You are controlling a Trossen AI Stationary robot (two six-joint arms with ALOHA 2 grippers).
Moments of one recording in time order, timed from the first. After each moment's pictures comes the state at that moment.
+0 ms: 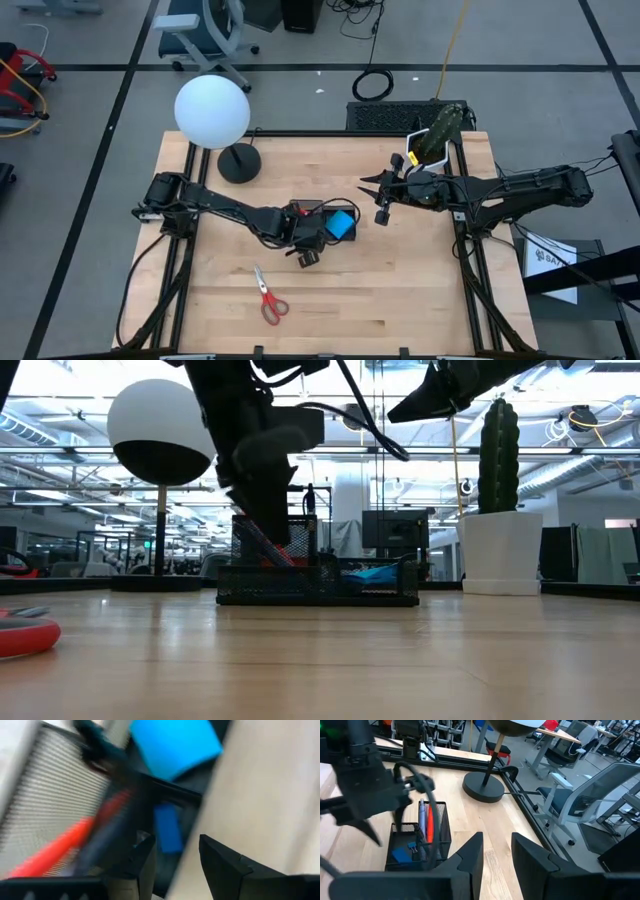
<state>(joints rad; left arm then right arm) -0.20 1.86 1.32 -0.69 -0.32 -0.48 0.03 1.08 0.77 -0.05 0.39 -0.14</state>
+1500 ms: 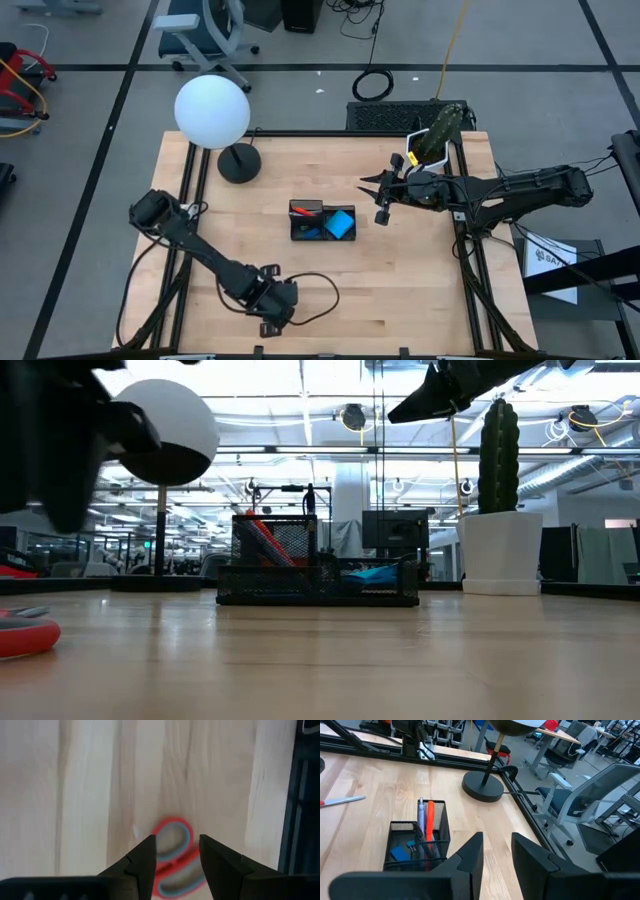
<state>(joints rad) -0.62 1.86 1.32 -0.70 -0.05 -0.71 0.03 1.08 0.77 -0.05 0.39 -0.15</state>
